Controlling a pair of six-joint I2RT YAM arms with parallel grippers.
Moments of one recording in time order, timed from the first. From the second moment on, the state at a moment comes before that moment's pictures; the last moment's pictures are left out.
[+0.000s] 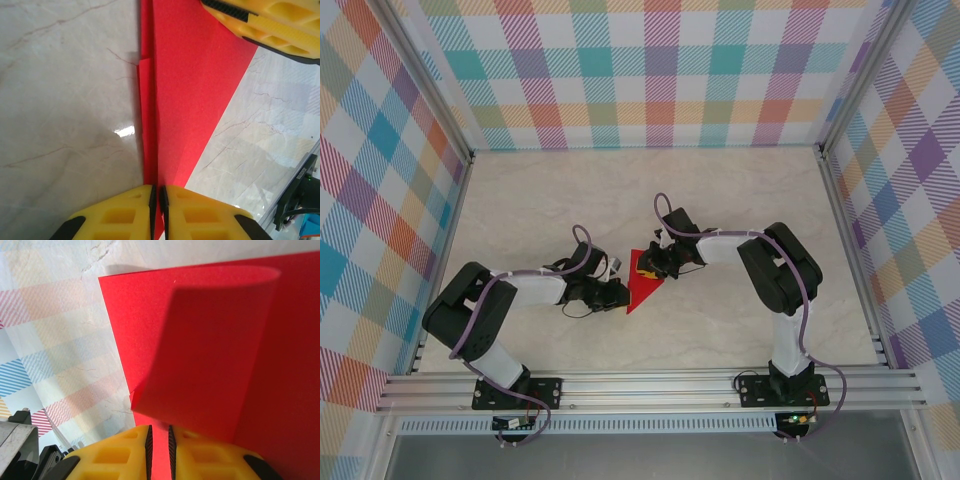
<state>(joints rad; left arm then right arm) -0.57 1.60 0.63 -0.08 0.55 -0.69 0.61 1.99 1.10 -0.13 -0.61 0.92</state>
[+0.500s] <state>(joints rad) -0.57 1.61 0.66 -0.15 0.55 -0.64 0.61 1.99 1.10 -0.14 -0.61 0.91</state>
